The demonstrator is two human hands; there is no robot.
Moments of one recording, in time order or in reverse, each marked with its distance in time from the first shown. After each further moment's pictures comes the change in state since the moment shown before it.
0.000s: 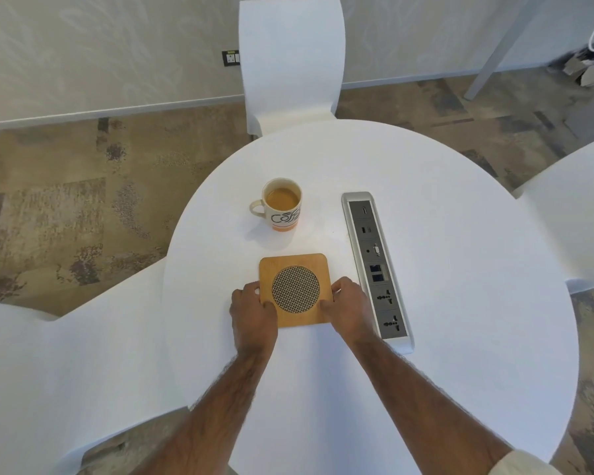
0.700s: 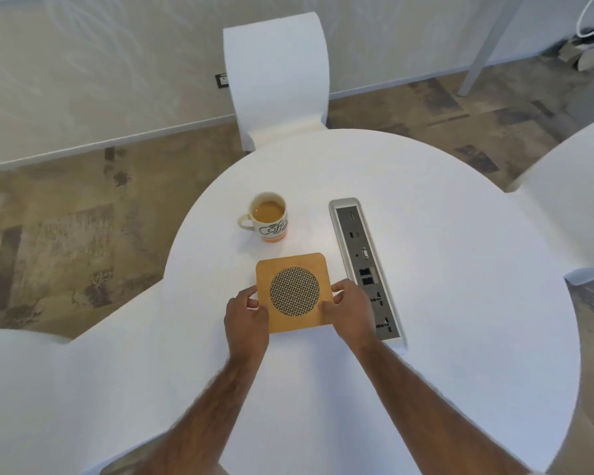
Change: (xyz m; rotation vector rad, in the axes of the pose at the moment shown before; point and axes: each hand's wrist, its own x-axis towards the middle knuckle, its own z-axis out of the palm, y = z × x) left_hand -0.006 0.017 -0.007 -0.083 0.001 0.037; right_hand -0.007 0.012 -0.027 0.250 0.003 -0.003
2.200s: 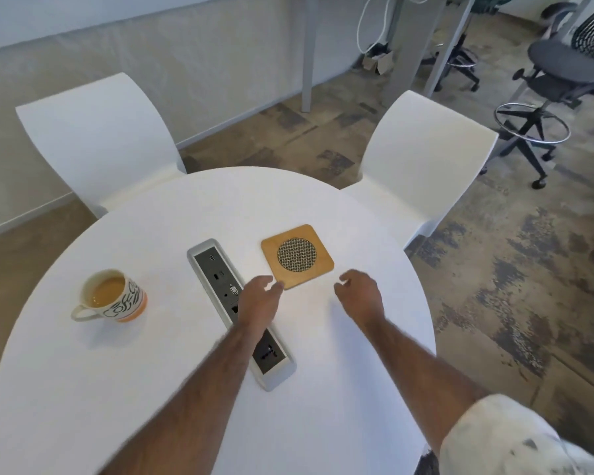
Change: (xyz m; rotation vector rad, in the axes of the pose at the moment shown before) left_hand -0.053 0.158 0.199 0.148 -0.616 0.214; right_hand 0.045 0.131 -0.211 -0.041 0.434 0.202
